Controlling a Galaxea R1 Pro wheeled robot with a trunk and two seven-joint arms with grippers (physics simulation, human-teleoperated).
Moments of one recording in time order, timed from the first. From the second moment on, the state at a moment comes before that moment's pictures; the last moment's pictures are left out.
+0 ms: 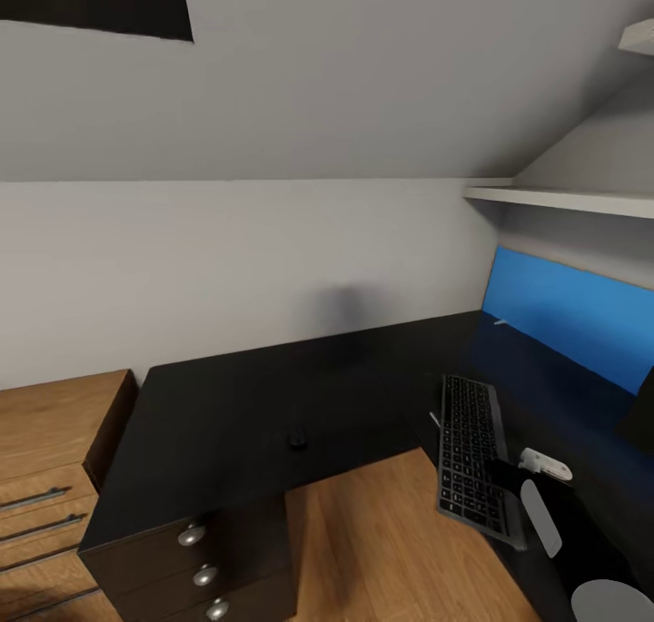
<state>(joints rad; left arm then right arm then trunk) -0.30 0.00 -0.01 -0.02 0.34 -0.33 -0.01 -0.50 -0.16 -0.25 -0.85 -0.31 0.48 -0.19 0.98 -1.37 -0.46</state>
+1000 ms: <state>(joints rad) -0.30 0.00 -0.01 -0.02 0.34 -0.32 -0.01 -0.50 -0.16 -0.25 -0.85 -0.30 0.48 -0.19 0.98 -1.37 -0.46</state>
